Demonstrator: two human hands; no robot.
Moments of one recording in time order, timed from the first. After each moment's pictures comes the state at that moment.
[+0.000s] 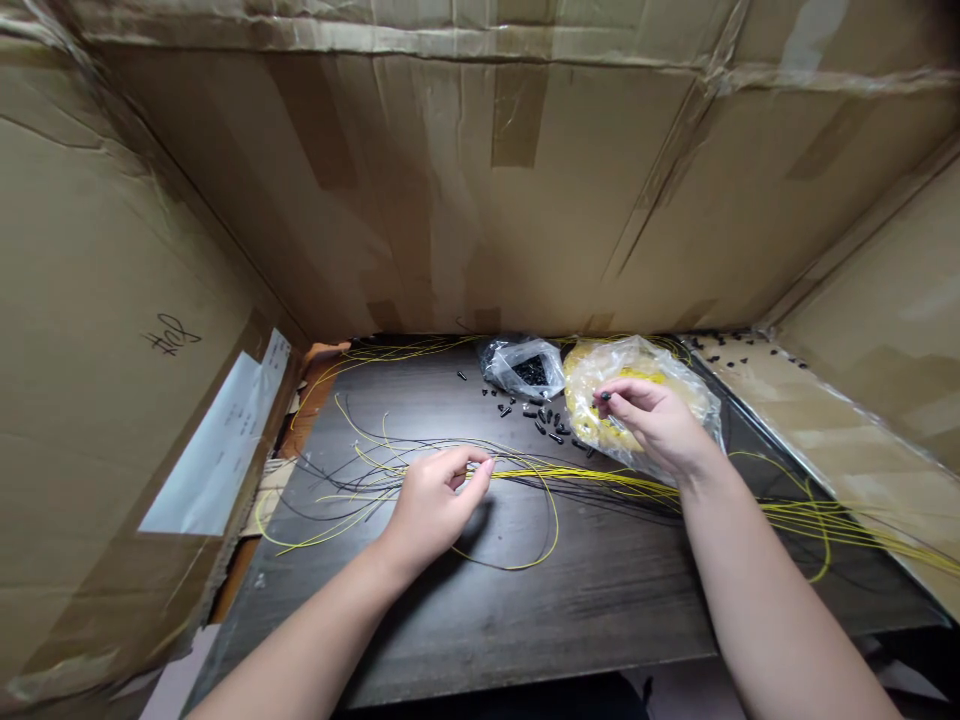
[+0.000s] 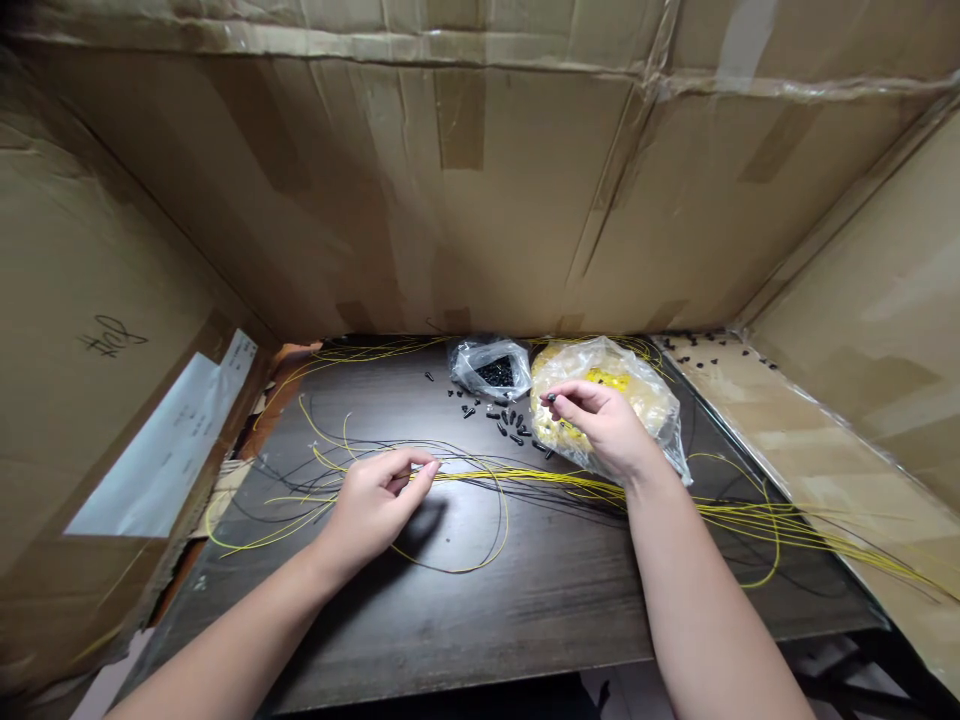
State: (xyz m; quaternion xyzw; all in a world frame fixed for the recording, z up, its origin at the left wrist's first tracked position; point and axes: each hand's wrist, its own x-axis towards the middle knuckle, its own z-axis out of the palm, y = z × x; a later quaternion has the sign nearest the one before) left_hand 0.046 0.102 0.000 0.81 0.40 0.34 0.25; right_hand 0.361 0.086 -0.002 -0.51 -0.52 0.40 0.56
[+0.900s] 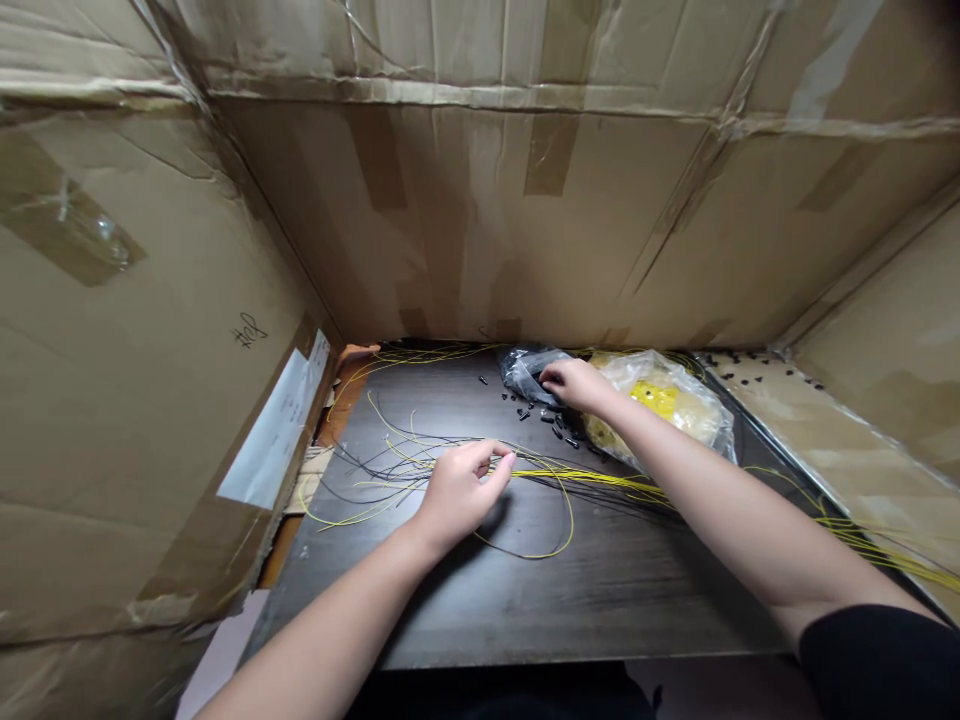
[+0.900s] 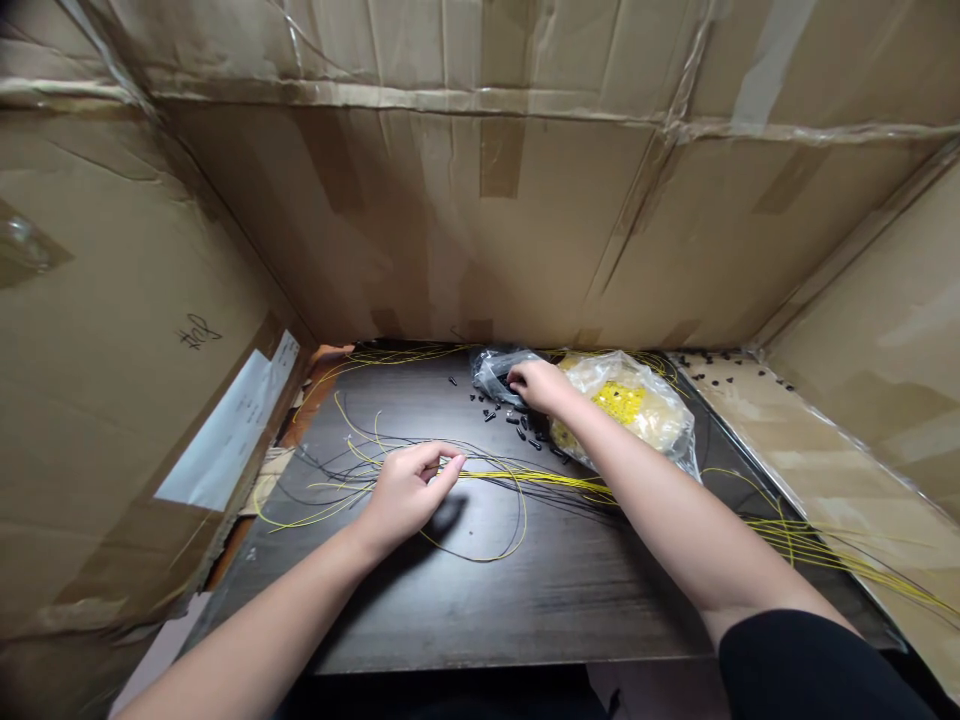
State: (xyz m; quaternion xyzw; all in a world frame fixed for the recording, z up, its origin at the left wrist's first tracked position) left_hand 0.043 0.101 -0.001 0.82 0.39 0.36 0.23; right_hand 0.318 0.210 -0.006 -0.61 -0.77 0.06 0.17
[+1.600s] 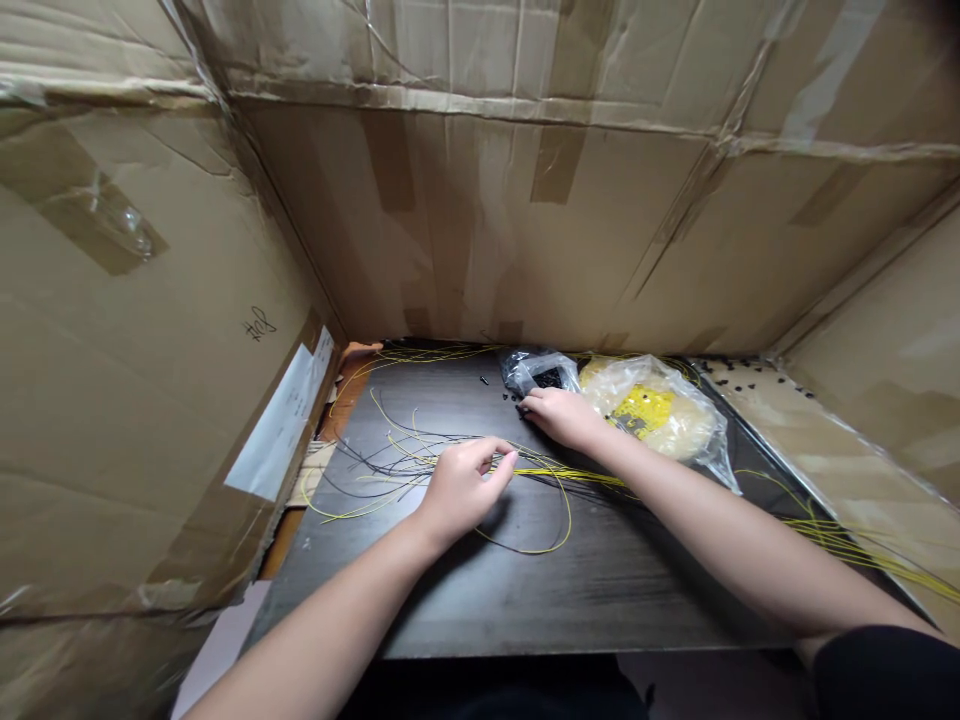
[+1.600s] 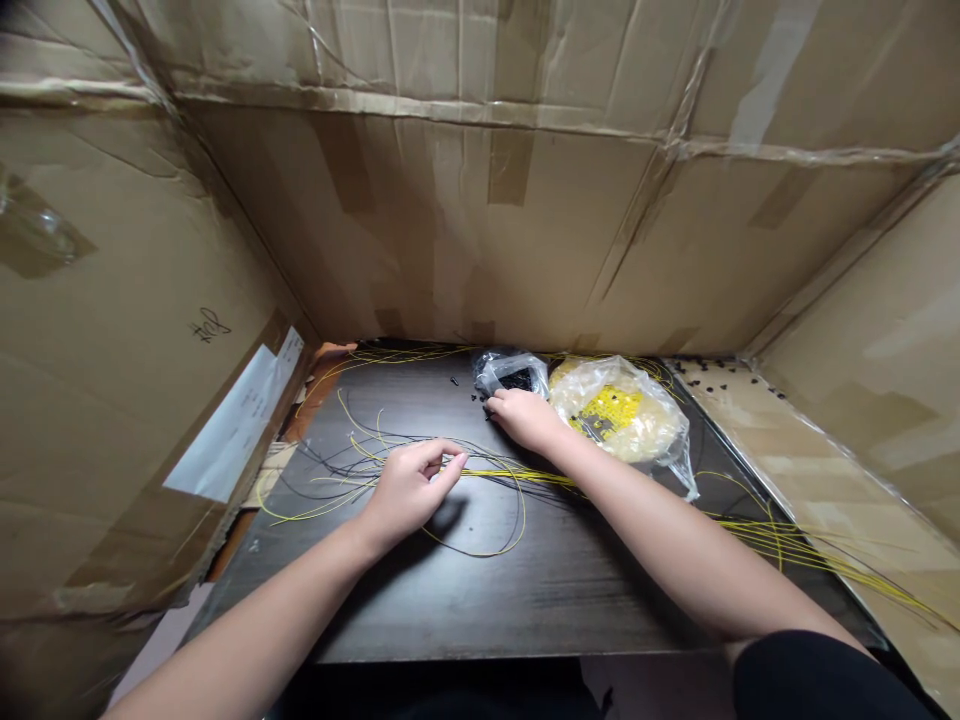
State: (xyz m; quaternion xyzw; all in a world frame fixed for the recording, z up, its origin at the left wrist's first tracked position) left_hand 0.042 0.099 0.002 0.82 0.38 0.36 0.23; right_hand 0.275 0.162 -0.011 -0.52 -0.85 -0.05 0.05
